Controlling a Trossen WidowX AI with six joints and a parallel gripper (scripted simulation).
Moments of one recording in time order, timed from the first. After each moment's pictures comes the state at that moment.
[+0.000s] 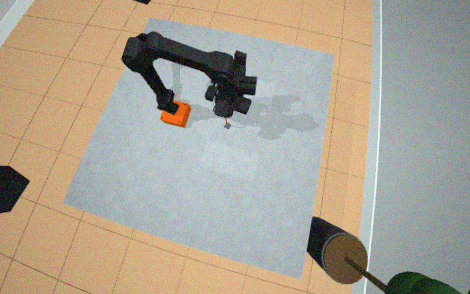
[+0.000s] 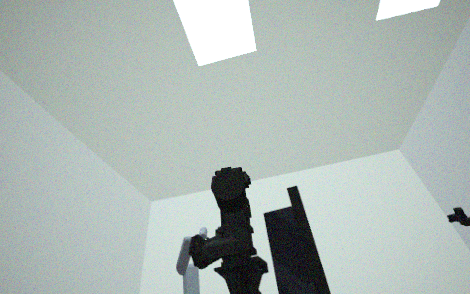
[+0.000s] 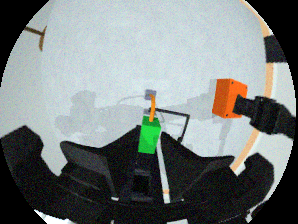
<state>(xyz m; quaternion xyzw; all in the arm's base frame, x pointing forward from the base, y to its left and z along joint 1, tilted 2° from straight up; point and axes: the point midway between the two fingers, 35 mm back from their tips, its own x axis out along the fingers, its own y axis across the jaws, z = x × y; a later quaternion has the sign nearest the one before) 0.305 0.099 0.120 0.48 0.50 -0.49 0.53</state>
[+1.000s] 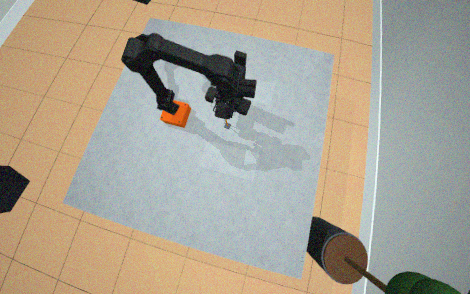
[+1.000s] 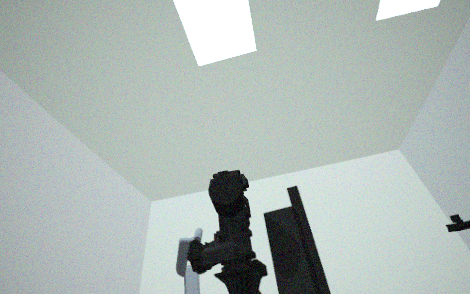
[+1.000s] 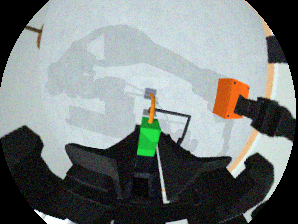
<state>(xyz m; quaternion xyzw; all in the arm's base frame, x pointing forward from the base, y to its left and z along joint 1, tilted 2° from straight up) 0.305 0.098 0.114 0.49 0.51 -0.48 0.52</state>
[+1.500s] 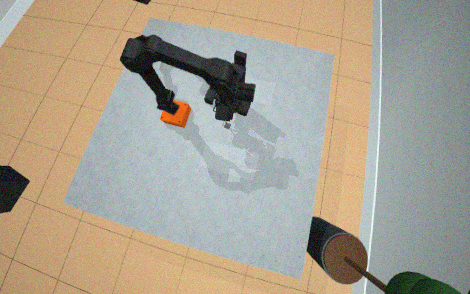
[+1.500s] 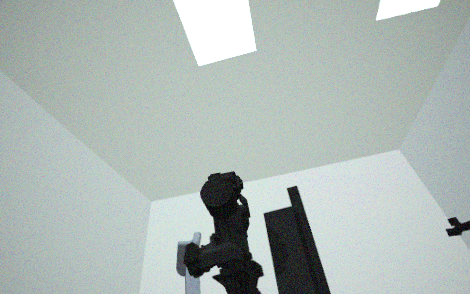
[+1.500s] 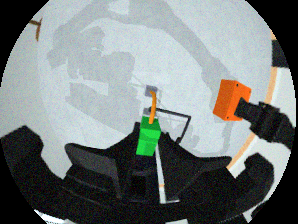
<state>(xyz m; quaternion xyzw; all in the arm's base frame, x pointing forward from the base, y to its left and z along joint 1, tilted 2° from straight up) 0.305 0.095 0.114 0.49 0.54 -0.46 0.51</state>
